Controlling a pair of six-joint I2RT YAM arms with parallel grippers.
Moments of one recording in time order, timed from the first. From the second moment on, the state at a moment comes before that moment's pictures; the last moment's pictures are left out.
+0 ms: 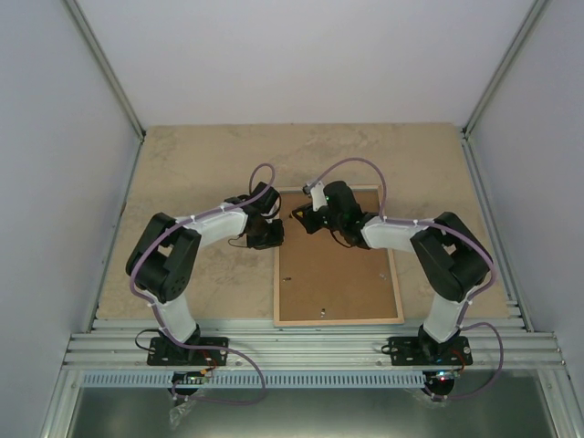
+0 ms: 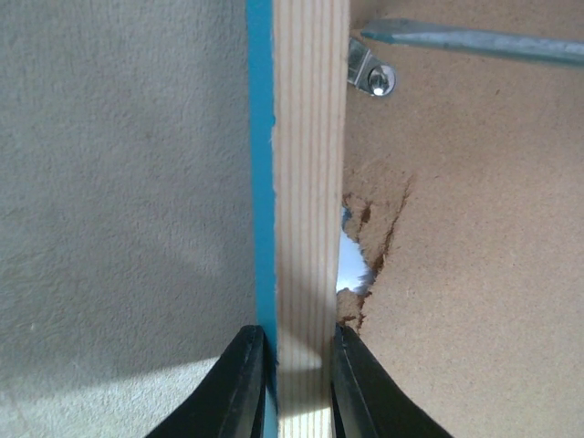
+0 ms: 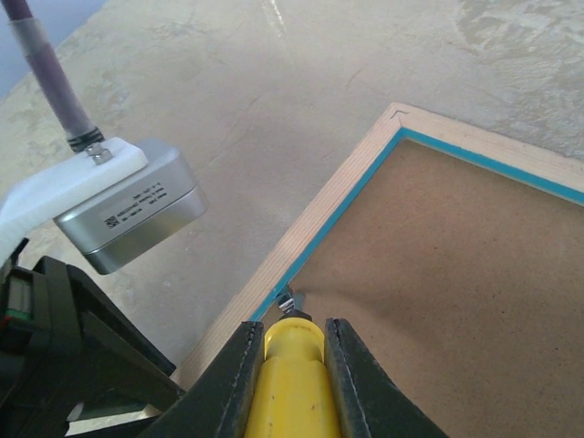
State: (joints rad) left arm -0.54 1.77 1.03 -0.51 0.21 -0.62; right arm 0.67 1.80 0.94 0.30 -0.26 0.23
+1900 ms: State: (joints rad) left arm -0.54 1.74 0.98 -0.44 0.21 -0.64; right arm 0.71 1.75 0.86 0.34 -0.22 0.25
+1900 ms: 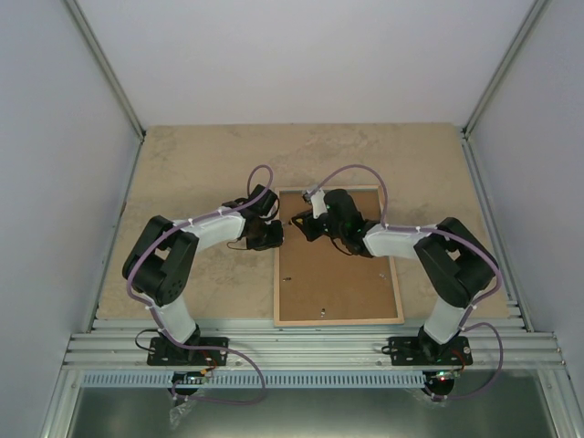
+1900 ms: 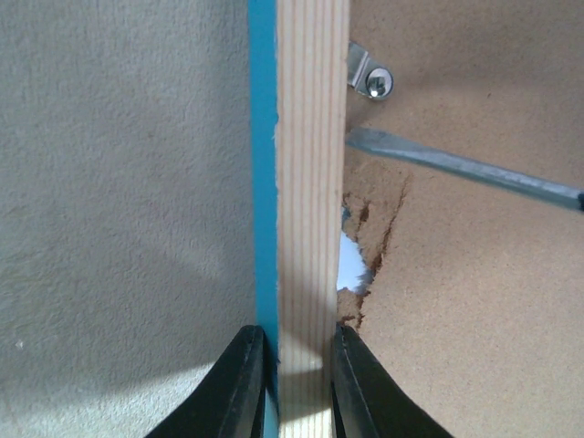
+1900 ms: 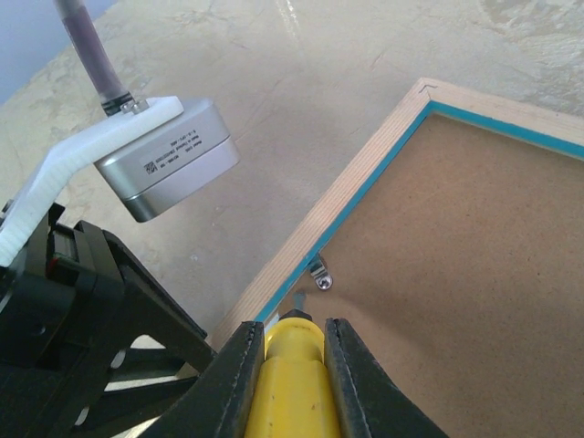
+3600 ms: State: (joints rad) left arm -0.54 1.72 0.94 -0.39 0.21 -0.67; right arm 0.71 1.76 0.89 0.34 -0.05 0.28
